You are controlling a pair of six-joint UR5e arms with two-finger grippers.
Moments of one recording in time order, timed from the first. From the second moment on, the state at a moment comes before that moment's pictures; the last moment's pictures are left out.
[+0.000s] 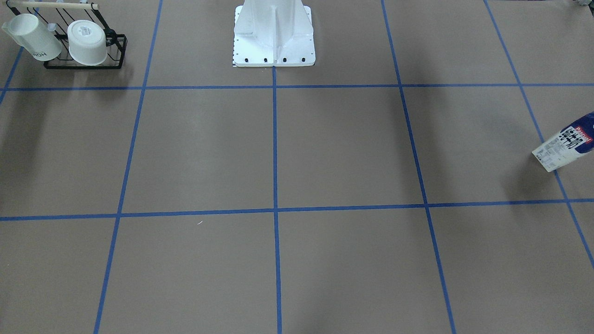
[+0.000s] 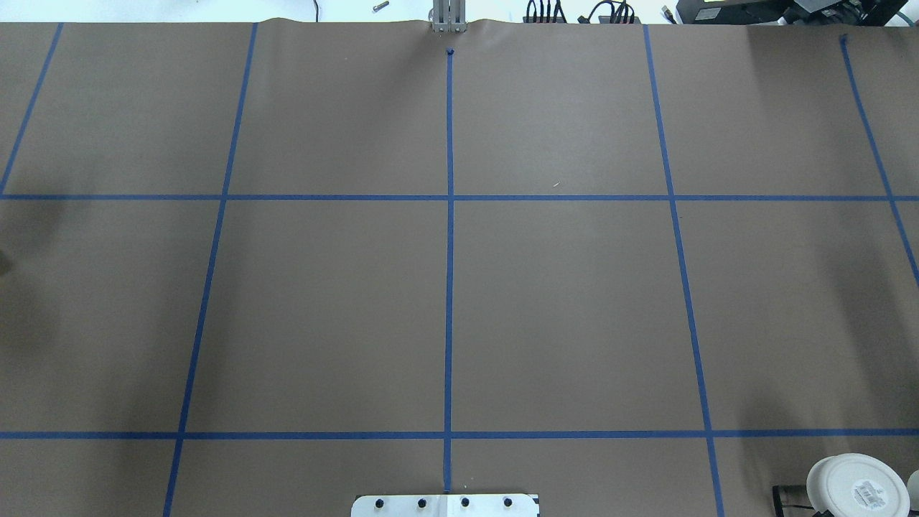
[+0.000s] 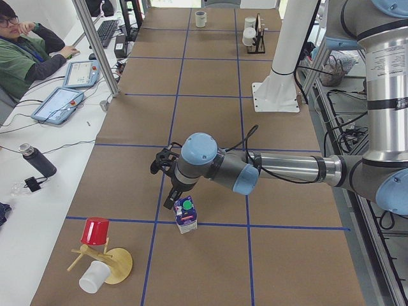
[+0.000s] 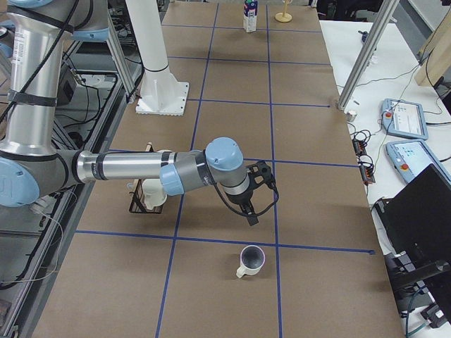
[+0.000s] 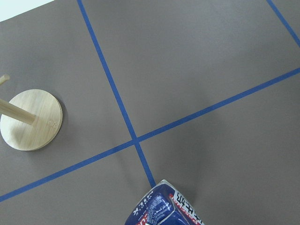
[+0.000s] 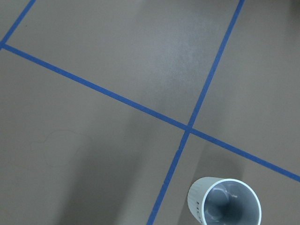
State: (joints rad) left arm -1.61 -1.41 -1.79 -1.95 -2.39 0.12; right arm 1.58 -1.77 1.81 -1.25 2.33 -0.17
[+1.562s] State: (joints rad) left arm -1.61 -1.44 -1.79 -1.96 -2.39 0.12; right arm 1.39 -1.66 1.41 -1.09 2.17 -0.10
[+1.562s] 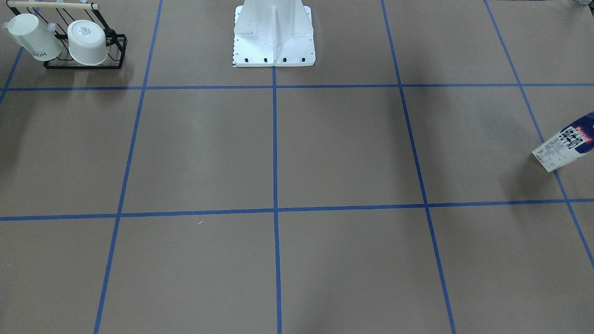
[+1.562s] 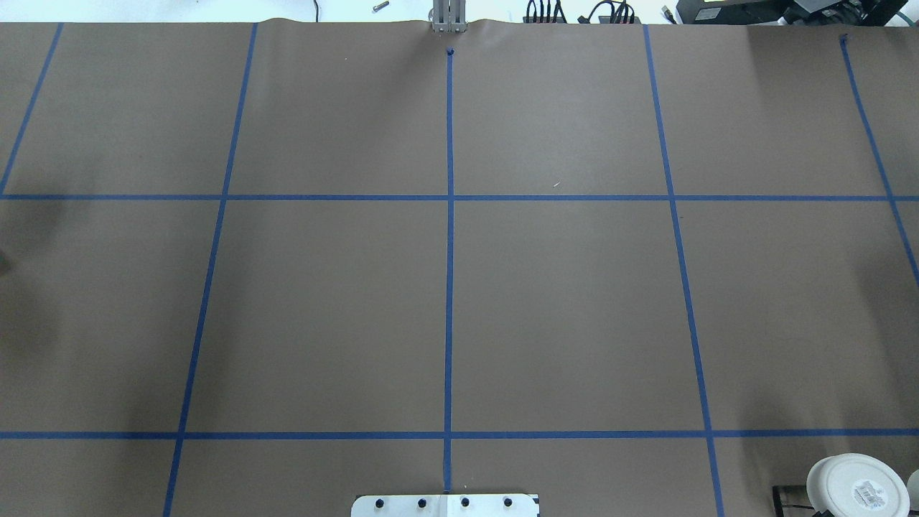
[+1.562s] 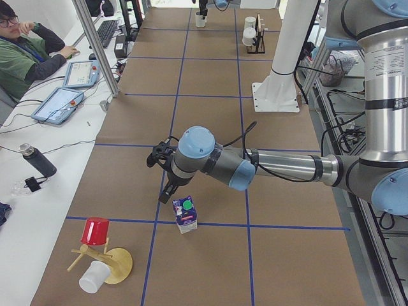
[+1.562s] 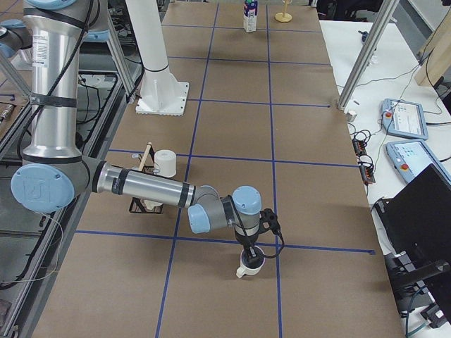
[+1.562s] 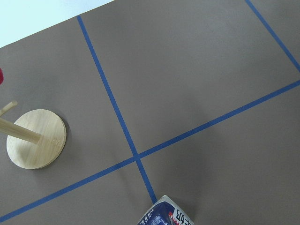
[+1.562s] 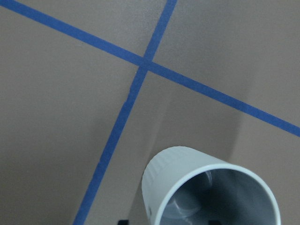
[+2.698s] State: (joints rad) left arm -1.61 -1.44 -1.78 -1.96 -2.39 0.12; right arm 1.33 -1.54 1.73 -1.31 2.23 0.16
